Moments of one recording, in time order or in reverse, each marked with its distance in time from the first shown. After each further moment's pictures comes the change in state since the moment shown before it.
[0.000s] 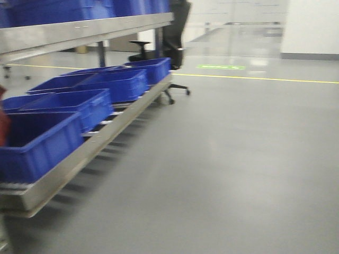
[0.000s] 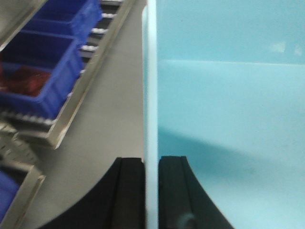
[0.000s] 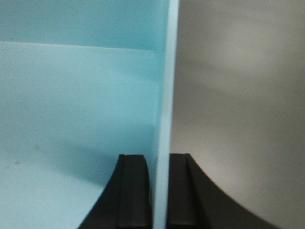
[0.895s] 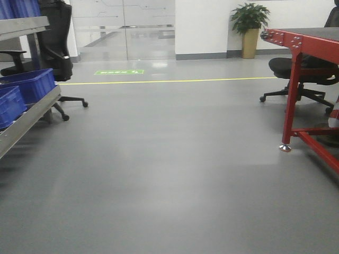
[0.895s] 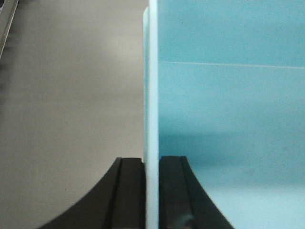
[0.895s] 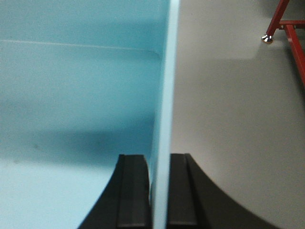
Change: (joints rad) left arm 0.000 0.000 0.000 0.000 -0.002 0.000; right arm 0.000 0.000 0.000 0.006 0.014 0.000
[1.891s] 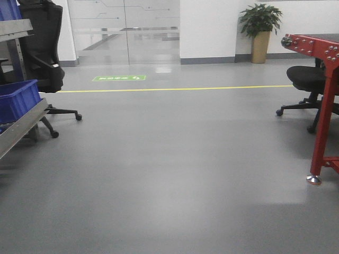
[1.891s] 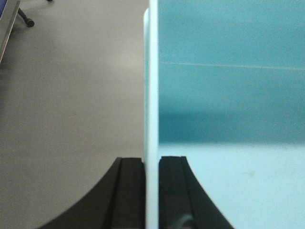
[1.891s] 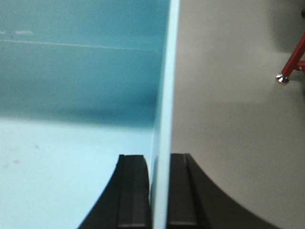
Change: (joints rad) left arm 0.000 0.000 0.000 0.006 0.000 0.000; right arm 0.000 0.000 0.000 0.002 0.000 0.004
